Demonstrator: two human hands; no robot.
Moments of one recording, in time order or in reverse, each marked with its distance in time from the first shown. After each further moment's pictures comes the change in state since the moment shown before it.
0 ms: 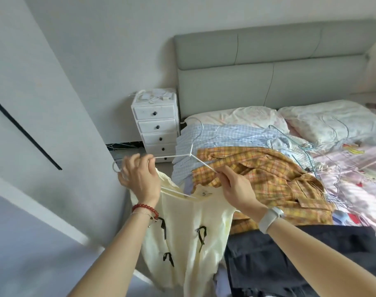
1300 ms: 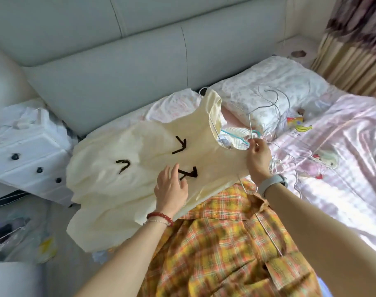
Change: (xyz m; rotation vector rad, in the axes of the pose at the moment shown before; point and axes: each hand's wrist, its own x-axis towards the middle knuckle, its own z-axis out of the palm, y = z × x) left_hand 0.029 0.219 0.468 0.149 -0.980 0.416; right_hand 0.232 0.463 -0.082 0.196 0.757 0.931
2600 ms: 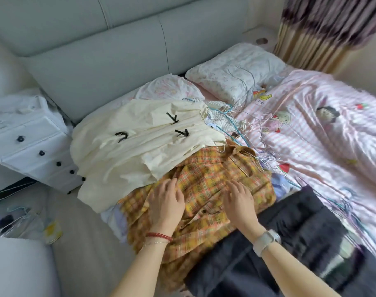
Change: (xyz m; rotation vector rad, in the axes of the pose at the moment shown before) left_hand -0.227 -0.040 -0.003 0.107 0.036 0.129; right_hand -0.299 0.048 -0.151 -0.654 -0.426 -0.152
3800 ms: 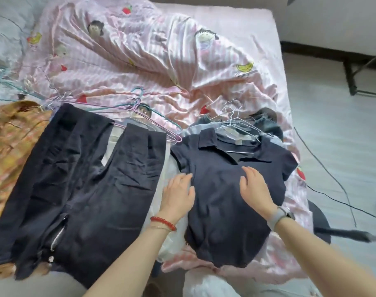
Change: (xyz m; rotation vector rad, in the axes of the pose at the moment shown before) left_hand -0.428 0.321 0.274 0.139 -0.723 0.735; right_hand -0.469 0.473 -0.141 0.117 0.226 0.803
